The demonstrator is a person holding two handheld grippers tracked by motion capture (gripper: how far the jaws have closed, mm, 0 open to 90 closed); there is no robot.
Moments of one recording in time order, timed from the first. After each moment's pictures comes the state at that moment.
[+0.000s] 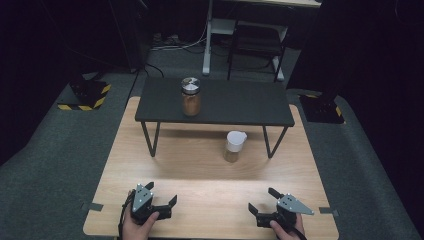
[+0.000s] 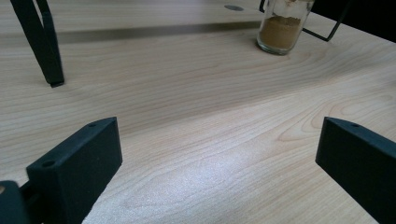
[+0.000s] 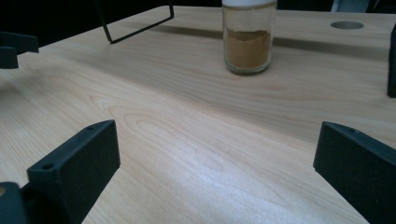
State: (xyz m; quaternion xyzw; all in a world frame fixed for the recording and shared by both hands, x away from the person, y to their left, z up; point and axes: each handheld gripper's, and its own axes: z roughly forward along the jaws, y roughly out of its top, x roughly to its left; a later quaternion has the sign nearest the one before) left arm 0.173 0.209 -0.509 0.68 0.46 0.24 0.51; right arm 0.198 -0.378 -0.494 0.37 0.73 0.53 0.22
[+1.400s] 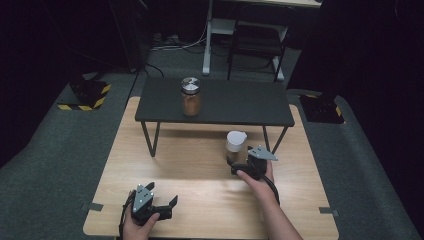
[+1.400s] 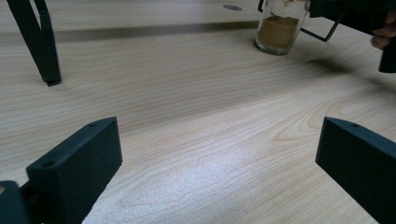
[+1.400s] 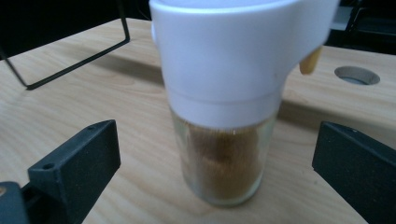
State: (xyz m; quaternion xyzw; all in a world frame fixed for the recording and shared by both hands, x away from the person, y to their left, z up) left arm 0.171 0.207 -0.510 0.68 0.46 0.24 0.51; right arm 0.335 -0.289 -0.475 0.39 0.73 0.50 0.25
